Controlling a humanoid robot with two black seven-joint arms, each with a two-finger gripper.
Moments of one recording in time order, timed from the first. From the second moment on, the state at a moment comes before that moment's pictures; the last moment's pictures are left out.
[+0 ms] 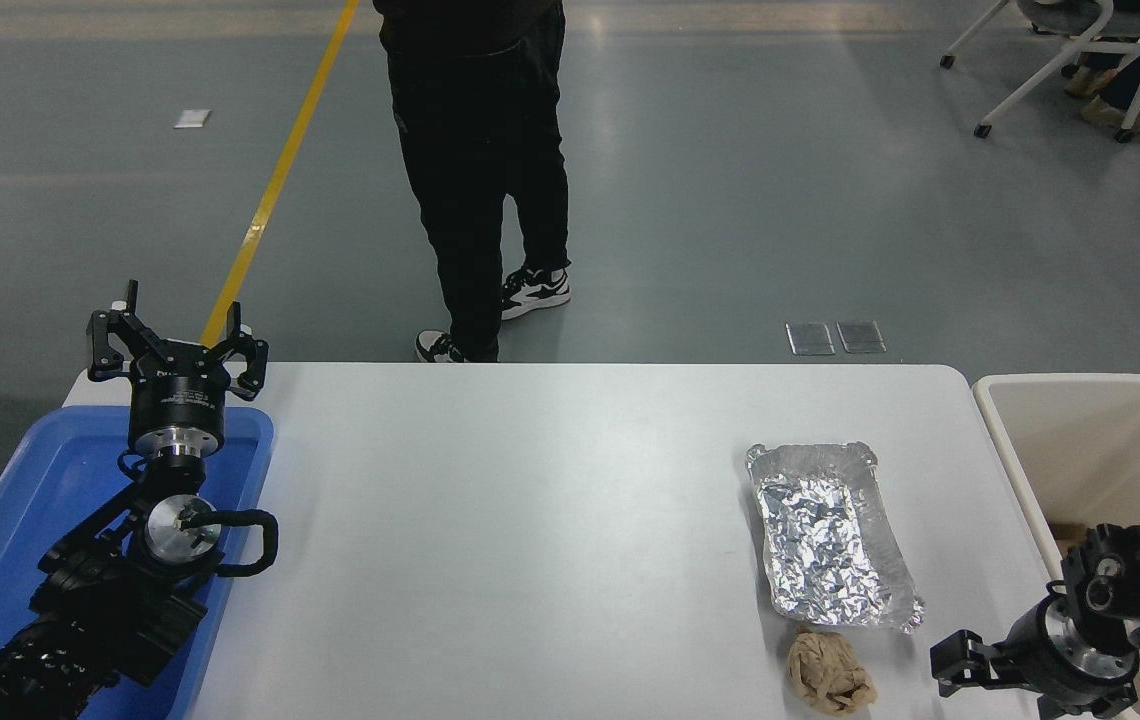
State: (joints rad) left arm -0.61 0.16 -1.01 -0.41 -0.12 -0.52 -0.60; right arm 1.00 -0.67 -0.64 1.13 -0.65 0.39 -0.23
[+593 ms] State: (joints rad) left arm -0.61 0.17 -1.00 -0.41 -0.12 -0.52 -0.60; right arm 1.07 -0.70 -0.62 1.16 -0.65 0.38 -0.23
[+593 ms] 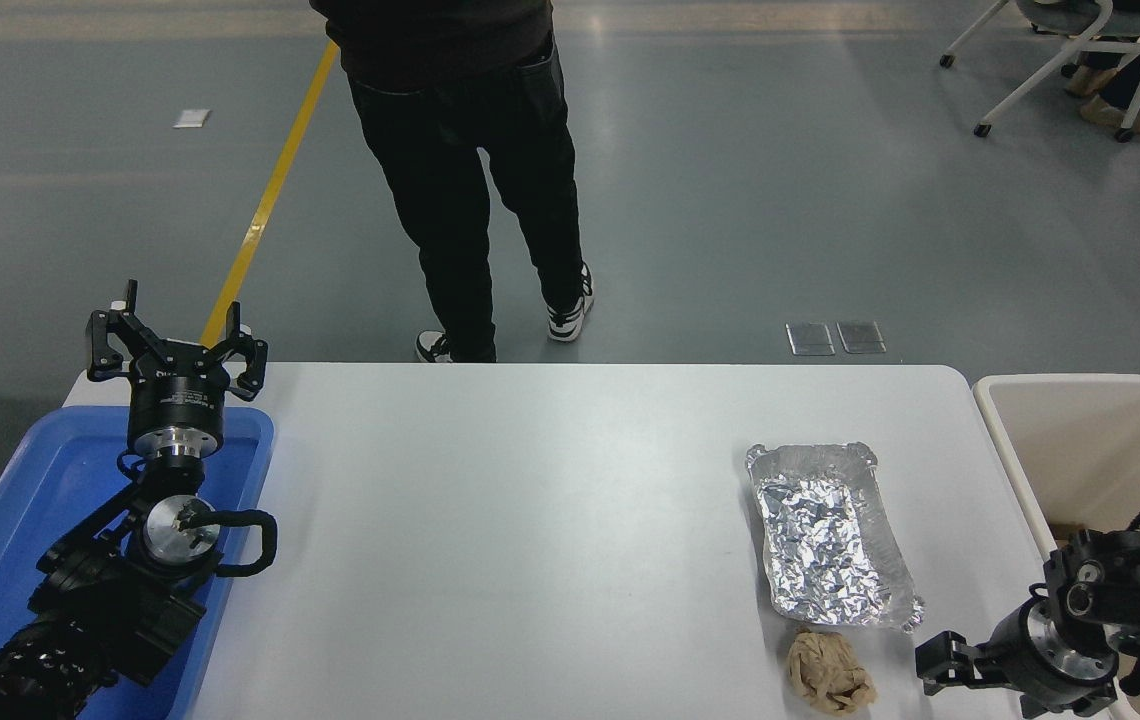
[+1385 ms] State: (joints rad) left arm -0.61 0.17 -1.00 -0.41 -0.12 -0.52 -0.60; right arm 2.12 -0.76 -1.13 1.46 -0.41 0.56 -0.24
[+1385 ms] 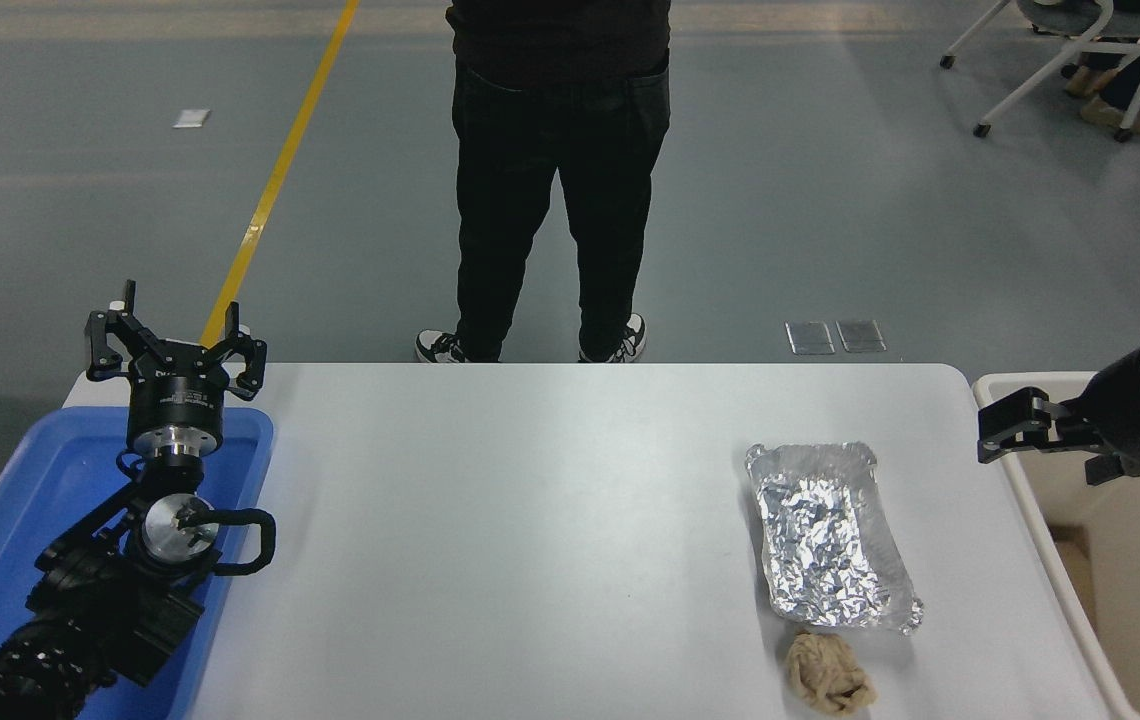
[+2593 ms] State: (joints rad) left arm -0.61 0.17 -1.00 -0.41 -0.12 -0.53 -0.60; right arm 2.03 -0.33 -1.12 1.39 -0.29 0.52 -0.23
